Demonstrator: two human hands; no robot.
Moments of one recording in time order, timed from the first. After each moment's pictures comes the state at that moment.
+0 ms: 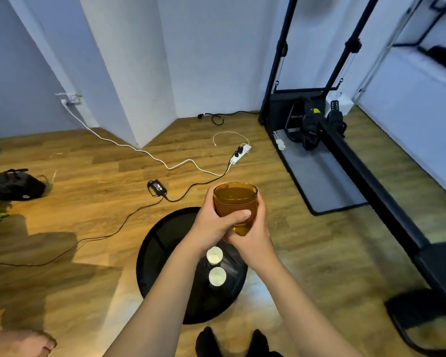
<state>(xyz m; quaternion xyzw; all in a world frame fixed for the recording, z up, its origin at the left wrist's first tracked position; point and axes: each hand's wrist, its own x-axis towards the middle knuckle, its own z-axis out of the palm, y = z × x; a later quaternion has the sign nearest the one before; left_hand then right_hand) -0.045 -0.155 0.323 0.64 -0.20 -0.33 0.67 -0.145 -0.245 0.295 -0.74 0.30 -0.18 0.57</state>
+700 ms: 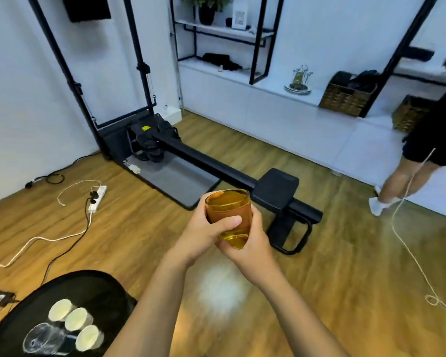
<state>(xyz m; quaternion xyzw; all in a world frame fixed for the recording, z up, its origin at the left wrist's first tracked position) -0.406 -0.362 0.382 0.50 -0.46 -0.51 0.53 -0.555 -0.367 0.350 -0.64 0.47 -0.41 0.46</state>
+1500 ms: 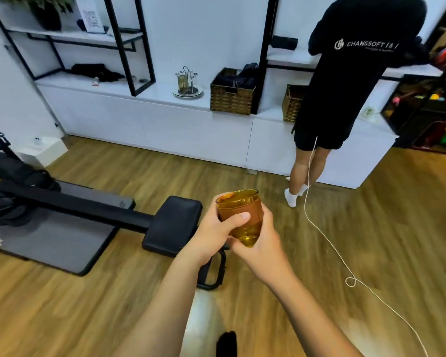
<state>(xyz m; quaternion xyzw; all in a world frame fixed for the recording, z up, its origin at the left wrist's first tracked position) -0.837 -0.713 0.358 0.40 -0.54 -0.63 0.40 -0.976 -0.655 0.348 -0.54 0.60 -0.48 0.36</state>
